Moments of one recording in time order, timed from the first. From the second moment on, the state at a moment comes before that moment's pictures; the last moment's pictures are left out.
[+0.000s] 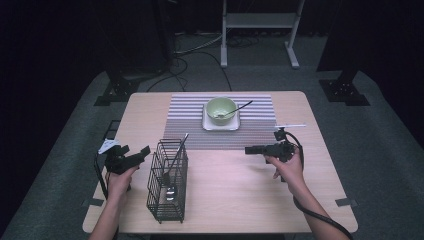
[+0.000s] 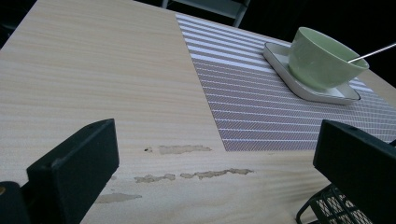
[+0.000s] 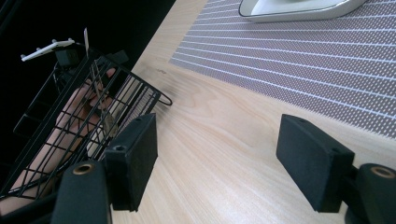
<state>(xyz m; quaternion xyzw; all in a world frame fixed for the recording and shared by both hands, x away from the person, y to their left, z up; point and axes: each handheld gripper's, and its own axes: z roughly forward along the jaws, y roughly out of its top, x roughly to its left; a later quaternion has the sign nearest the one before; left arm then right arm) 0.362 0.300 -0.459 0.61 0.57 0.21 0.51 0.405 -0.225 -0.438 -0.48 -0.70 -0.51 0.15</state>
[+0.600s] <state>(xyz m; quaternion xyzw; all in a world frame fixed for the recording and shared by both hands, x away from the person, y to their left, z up) 0.361 0.300 -0.459 0.61 0.57 0.21 0.51 0.389 -0.228 -0.443 -0.47 -0.70 -0.51 0.15</state>
